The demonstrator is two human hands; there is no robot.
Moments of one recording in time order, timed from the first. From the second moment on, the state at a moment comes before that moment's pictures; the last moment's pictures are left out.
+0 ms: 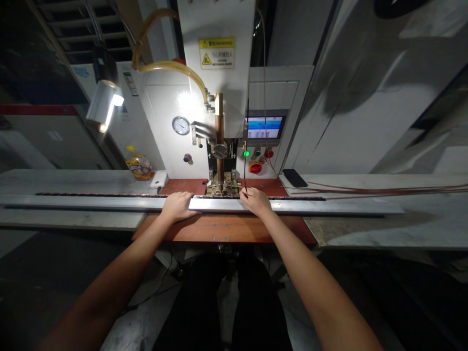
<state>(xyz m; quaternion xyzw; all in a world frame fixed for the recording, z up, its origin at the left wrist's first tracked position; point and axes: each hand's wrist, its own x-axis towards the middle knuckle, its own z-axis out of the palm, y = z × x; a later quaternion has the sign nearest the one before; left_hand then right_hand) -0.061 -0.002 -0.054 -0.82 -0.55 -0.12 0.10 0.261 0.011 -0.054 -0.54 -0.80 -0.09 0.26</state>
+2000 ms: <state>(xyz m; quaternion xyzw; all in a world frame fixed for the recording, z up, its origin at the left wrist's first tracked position) -0.037 0.004 -0.036 -0.82 -0.57 -0.04 0.07 0.276 0.022 -0.046 -0.57 -0.79 -0.05 0.21</state>
